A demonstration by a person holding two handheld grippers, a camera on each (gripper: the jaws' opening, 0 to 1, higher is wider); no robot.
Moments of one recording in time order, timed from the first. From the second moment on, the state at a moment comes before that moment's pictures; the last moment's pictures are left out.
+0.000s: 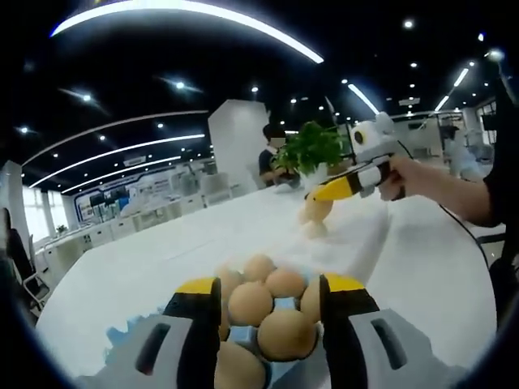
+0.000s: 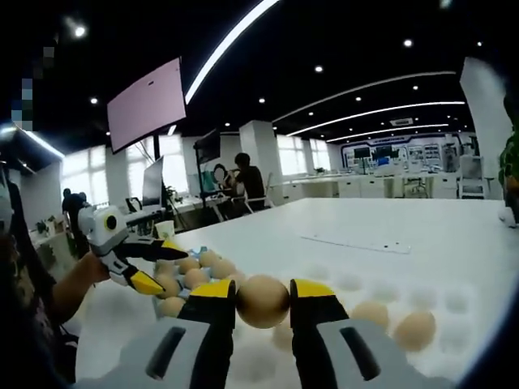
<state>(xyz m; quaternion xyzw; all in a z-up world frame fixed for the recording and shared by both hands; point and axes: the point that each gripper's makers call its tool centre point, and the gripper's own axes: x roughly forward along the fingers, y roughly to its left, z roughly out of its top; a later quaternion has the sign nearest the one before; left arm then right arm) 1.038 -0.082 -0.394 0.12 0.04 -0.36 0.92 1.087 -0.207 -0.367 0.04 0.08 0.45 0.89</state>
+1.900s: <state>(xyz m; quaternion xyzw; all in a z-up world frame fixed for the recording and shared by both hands) 1.033 -0.156 -0.383 0.19 -0.02 -0.40 0.90 1.045 -0.132 -0.378 0.13 0.14 0.53 0.83</state>
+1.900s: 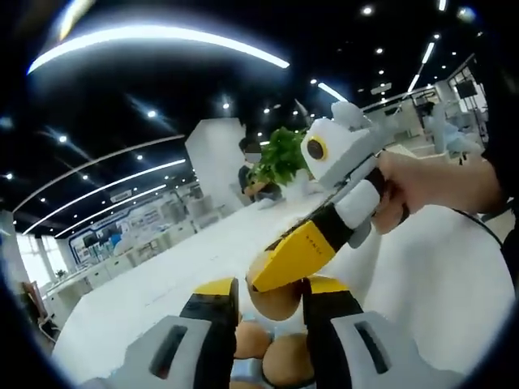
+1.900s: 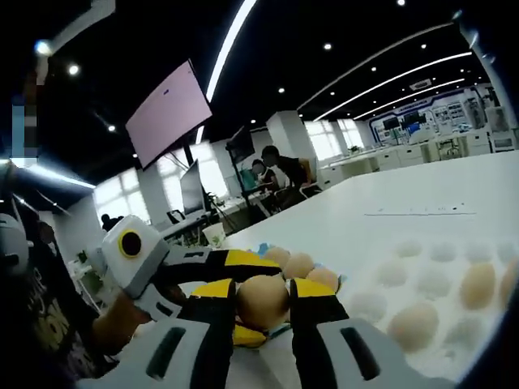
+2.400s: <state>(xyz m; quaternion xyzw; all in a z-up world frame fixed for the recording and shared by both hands) 1.035 -0.152 -0.383 0.20 -0.02 -0.40 0.90 1.045 -0.132 -0.378 0.14 0.14 0.53 0.82</state>
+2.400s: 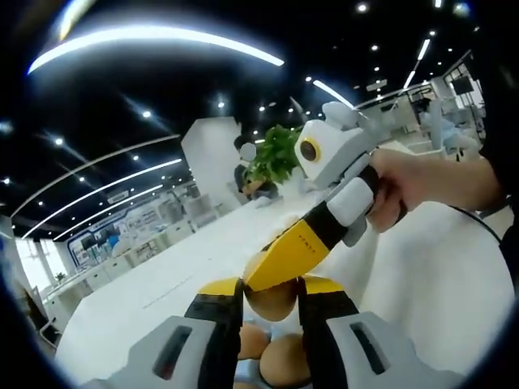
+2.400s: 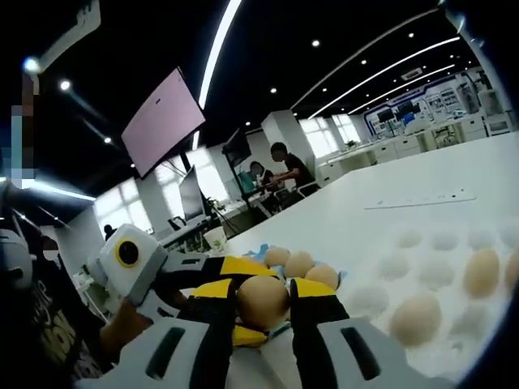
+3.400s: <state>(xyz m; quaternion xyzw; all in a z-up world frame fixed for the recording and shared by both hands) 1.057 -0.080 -0.369 0.17 0.00 -0.33 0.93 1.060 -0.168 -0.373 0.14 0.11 0.49 0.86</state>
